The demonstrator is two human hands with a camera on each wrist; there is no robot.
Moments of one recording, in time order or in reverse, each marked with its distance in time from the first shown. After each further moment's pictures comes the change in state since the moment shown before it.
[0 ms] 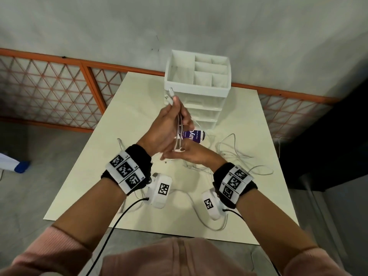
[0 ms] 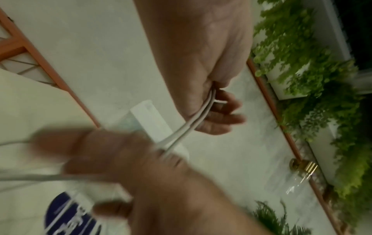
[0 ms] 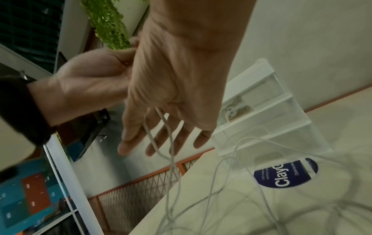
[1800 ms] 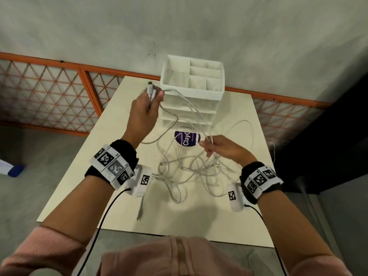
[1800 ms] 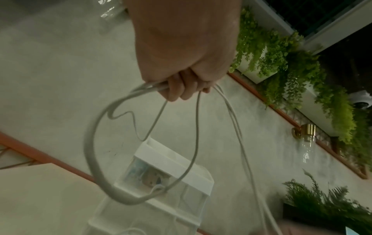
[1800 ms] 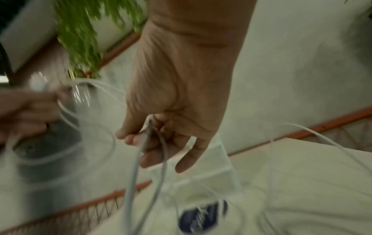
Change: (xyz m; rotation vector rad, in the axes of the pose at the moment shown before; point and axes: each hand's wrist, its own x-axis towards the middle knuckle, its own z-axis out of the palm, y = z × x) left_hand 0.008 0.017 -0.033 0.985 0.358 0.531; right_hand -0.060 0.025 -0.074 -0.134 0.233 0.130
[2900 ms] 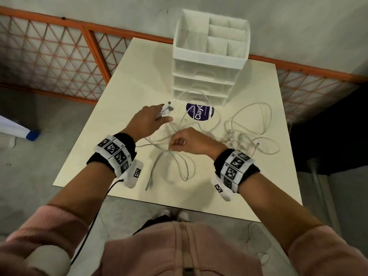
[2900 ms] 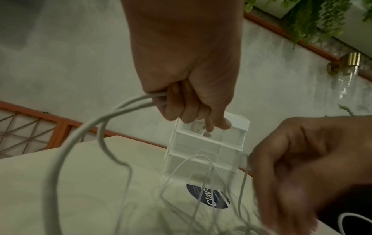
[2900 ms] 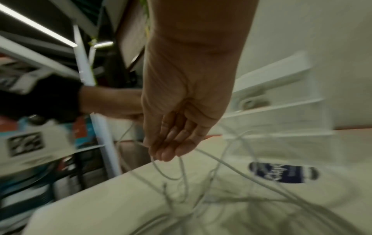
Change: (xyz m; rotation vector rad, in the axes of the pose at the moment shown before) left_hand -0.064 -0.078 -0.004 0.234 -0.581 -0.343; right_hand 0.042 -0.019 0.117 -0.248 -0.298 -0.186
